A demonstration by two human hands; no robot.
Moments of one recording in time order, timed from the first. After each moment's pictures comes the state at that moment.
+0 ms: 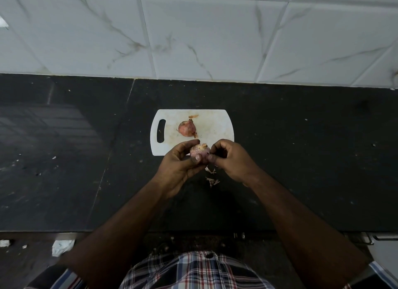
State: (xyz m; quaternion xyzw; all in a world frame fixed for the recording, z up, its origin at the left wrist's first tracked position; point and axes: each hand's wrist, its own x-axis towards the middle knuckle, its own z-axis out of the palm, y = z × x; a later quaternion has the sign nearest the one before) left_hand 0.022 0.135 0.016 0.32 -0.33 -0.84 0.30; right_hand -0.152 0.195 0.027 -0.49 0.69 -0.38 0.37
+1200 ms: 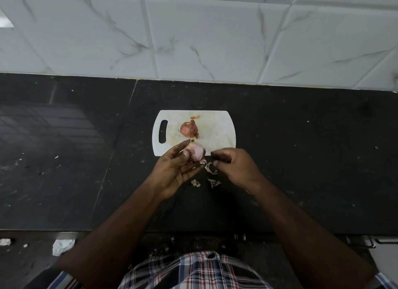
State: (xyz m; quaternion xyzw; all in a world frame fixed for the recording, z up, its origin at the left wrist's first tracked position) left_hand 0.036 0.128 0.011 0.35 -0.25 -0.85 0.29; right_hand -0.149 0.206 0.024 -0.46 0.72 -0.36 0.38
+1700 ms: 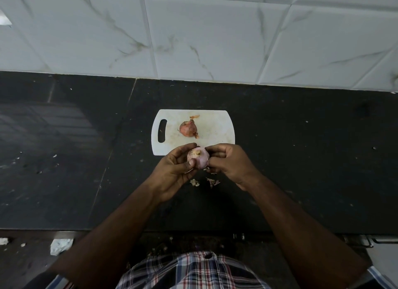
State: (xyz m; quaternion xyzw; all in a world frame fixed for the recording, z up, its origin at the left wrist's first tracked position) left_hand 0.039 0.130 0.001 0.29 -0.30 -0.87 0.28; right_hand -0.139 0.198 0.032 -0.37 0.64 -0.45 0.50
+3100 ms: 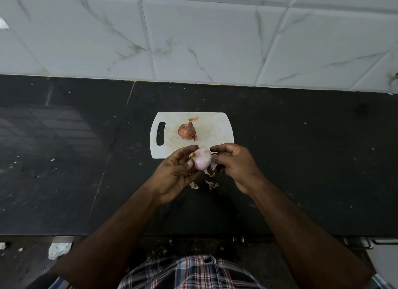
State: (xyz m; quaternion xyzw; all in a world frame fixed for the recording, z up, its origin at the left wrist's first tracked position) left_hand 0.034 0.129 0.000 0.28 -0.29 -0.87 0.27; right_hand -0.148 0.197 0.026 -0.29 0.65 -0.51 0.49
